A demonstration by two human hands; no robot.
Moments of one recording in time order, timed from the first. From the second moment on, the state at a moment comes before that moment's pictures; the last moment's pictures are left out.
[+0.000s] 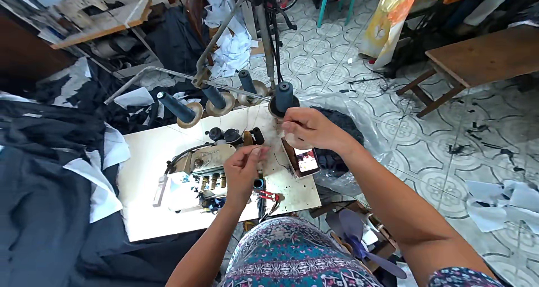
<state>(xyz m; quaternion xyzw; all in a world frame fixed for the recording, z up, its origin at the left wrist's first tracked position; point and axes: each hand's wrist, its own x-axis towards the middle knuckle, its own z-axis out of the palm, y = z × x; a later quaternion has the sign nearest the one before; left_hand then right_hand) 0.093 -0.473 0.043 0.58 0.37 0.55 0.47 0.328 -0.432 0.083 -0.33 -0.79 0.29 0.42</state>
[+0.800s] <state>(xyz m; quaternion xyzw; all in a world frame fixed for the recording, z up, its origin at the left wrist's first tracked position) 0.064 -0.503 0.095 0.75 0.24 0.60 0.14 0.311 -0.501 0.128 -0.30 -0.85 0.18 0.39</state>
